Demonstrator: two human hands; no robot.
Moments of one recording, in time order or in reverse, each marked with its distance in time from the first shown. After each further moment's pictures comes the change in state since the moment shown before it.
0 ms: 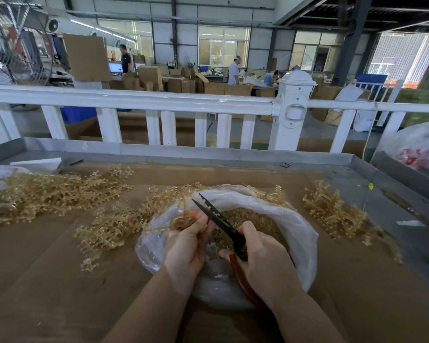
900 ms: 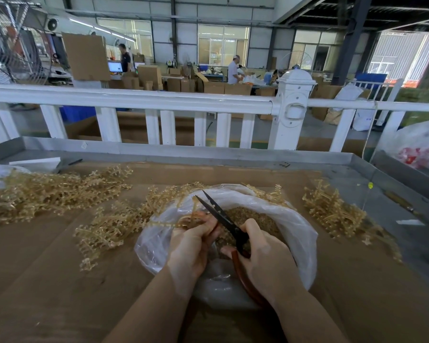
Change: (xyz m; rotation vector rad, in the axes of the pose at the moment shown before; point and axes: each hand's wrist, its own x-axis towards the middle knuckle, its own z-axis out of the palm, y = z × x) left_hand -0.003 -0.006 -0.001 0.163 -0.114 0.033; right_hand -0.001 0.004 -0.002 0.014 0.022 0.039
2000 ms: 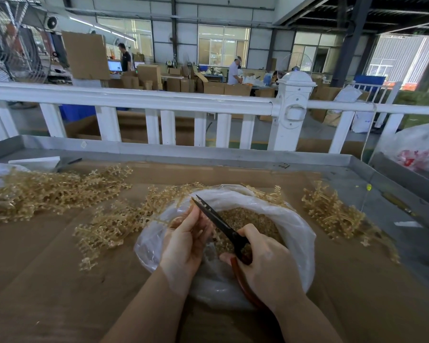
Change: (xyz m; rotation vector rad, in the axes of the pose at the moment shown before) left_hand 0.003 0.007 -0.007 -0.106 0.006 0.016; right_hand -0.007 -0.001 -0.001 -0.009 0.074 -0.034
